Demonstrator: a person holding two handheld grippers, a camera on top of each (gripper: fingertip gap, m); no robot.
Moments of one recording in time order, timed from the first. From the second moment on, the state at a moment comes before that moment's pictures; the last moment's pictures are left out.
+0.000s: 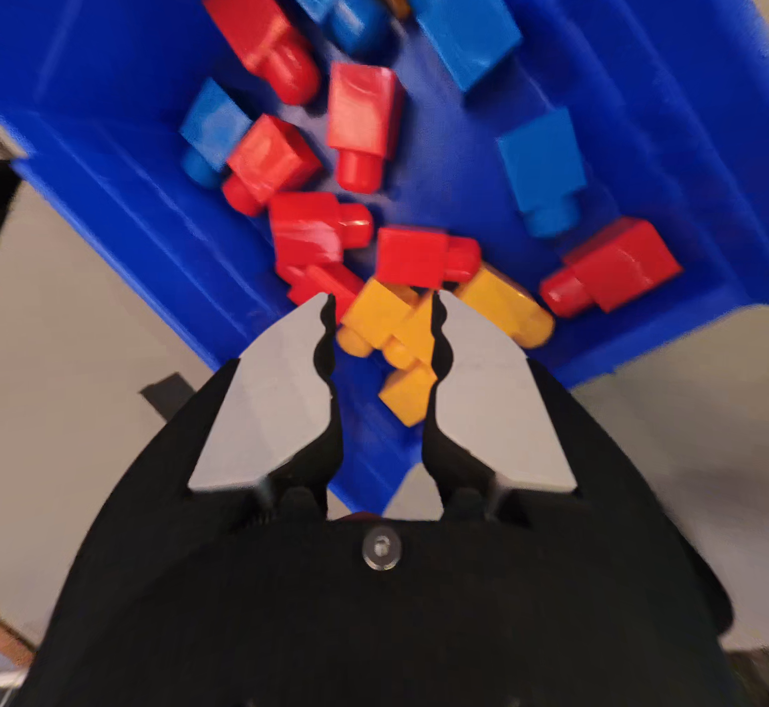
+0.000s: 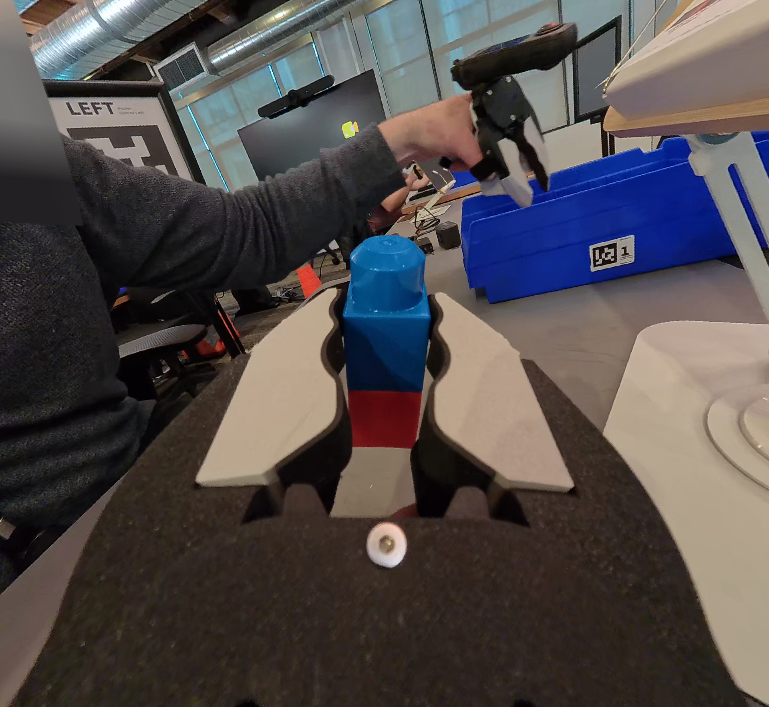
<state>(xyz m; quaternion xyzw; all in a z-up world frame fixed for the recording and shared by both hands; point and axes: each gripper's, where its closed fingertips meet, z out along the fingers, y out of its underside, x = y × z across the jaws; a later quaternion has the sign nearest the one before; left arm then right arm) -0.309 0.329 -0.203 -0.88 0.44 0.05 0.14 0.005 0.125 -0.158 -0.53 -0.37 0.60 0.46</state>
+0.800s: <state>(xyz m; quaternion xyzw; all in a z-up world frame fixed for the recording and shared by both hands) -0.273 0.361 -0.226 -0.84 0.50 0.12 0.19 0.003 0.123 -0.160 -0.53 -0.38 0.60 0.46</state>
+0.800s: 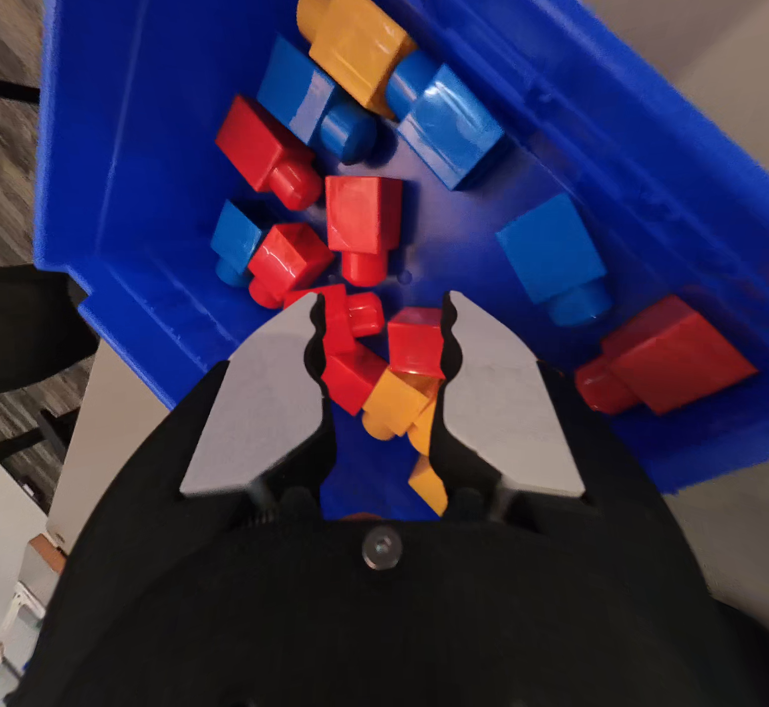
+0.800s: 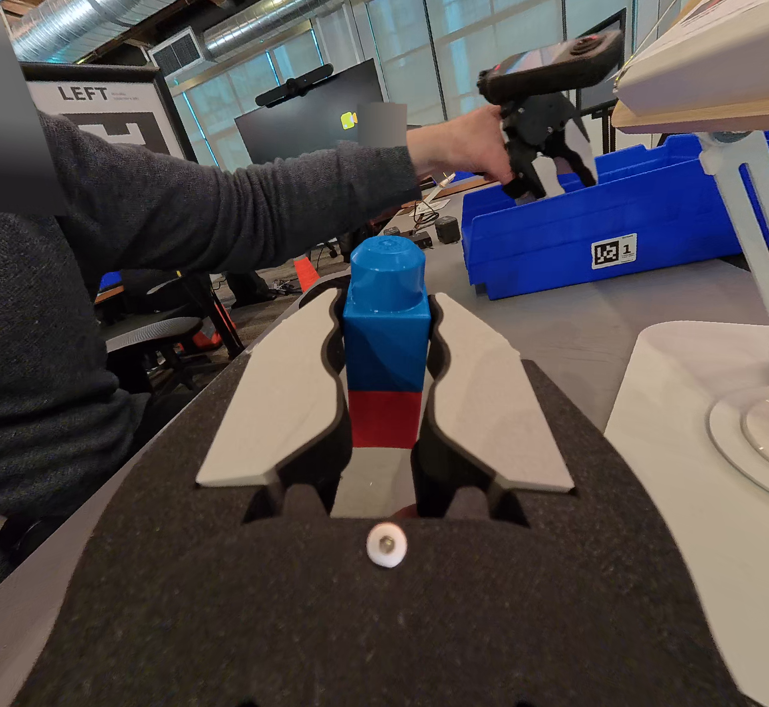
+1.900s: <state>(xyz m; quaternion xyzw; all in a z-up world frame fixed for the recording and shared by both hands) -0.334 0.396 -0.259 -0.60 0.72 0.35 0.07 0.004 0.123 -0.159 -0.53 -0.37 0.60 0.46</state>
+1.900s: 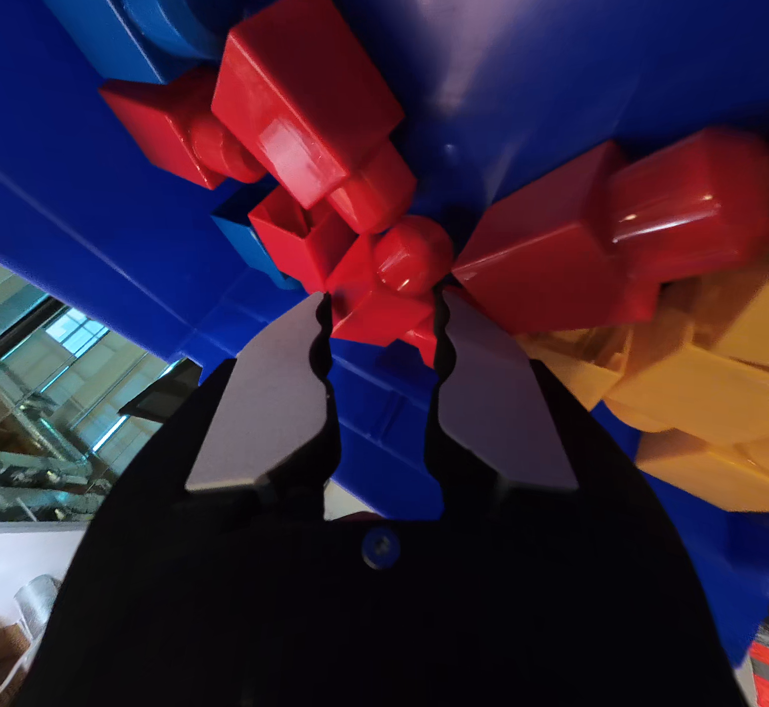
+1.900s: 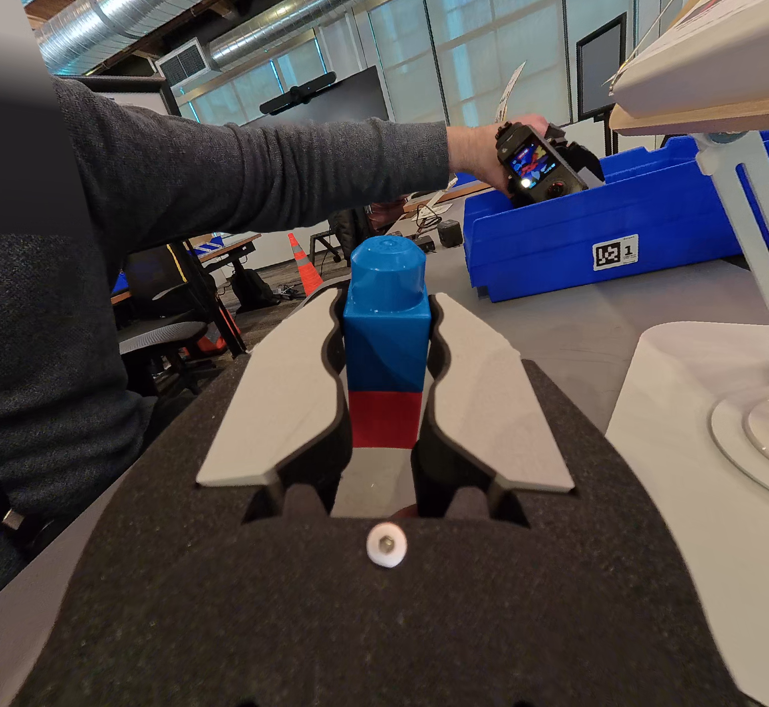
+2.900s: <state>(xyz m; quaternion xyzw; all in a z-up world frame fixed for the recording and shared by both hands) -0.287 0.376 -0.268 -0.87 0.47 0.04 0.13 0.004 0.123 -0.159 -0.53 -0.38 0.60 0.46</state>
